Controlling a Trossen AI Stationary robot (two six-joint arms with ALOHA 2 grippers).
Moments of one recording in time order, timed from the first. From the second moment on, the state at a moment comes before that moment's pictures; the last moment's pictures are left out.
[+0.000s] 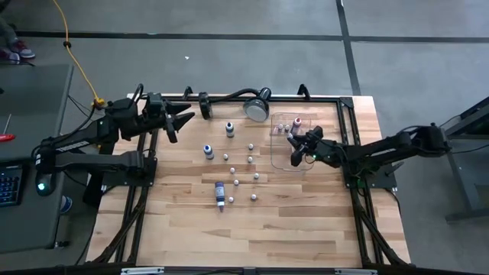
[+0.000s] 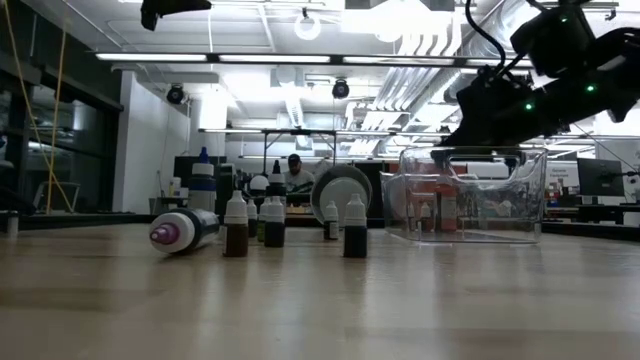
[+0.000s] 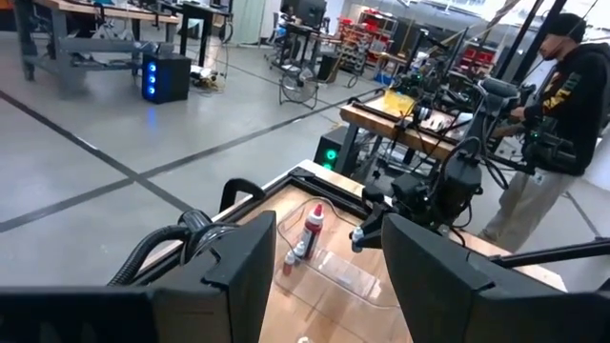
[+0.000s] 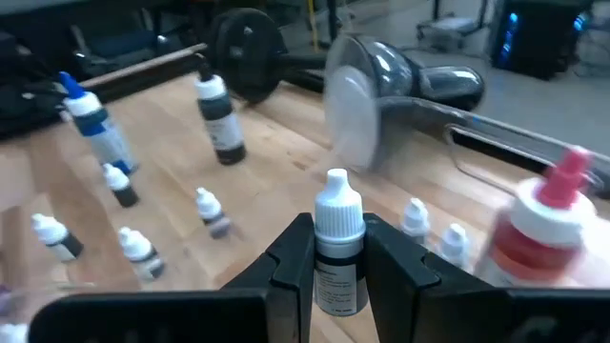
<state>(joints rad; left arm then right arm) 0.24 0.63 0.85 -0.27 -0.19 -0.27 -0.08 1.16 0.19 0.67 0.55 0.33</state>
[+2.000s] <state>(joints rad) 0.24 0.63 0.85 -0.30 -0.11 -0.27 -0.21 1.53 0.25 1.08 0.36 0.29</state>
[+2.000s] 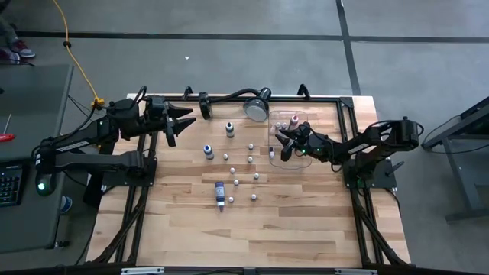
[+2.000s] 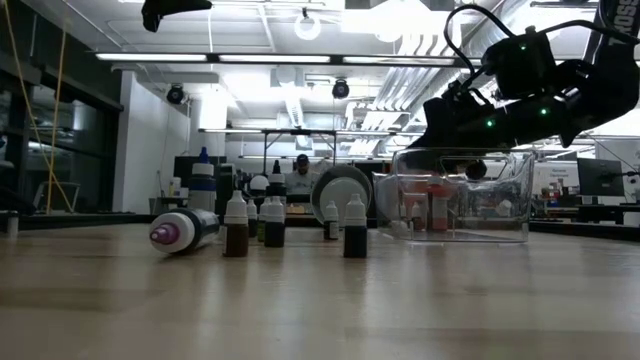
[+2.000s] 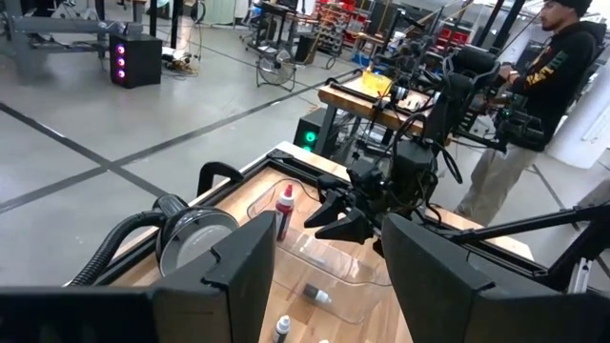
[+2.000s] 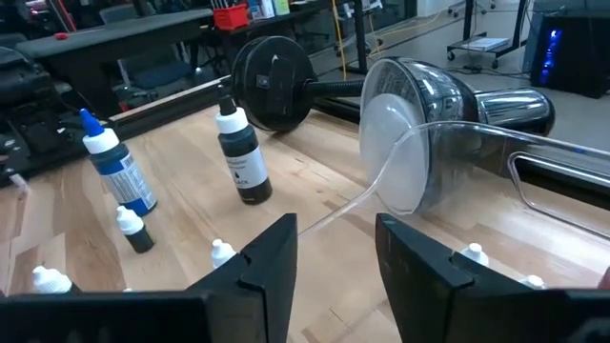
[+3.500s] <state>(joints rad) 0.24 0.63 0.86 -0.30 -0.12 -0.38 -0.02 0.03 0.25 -0.22 0.17 0.34</state>
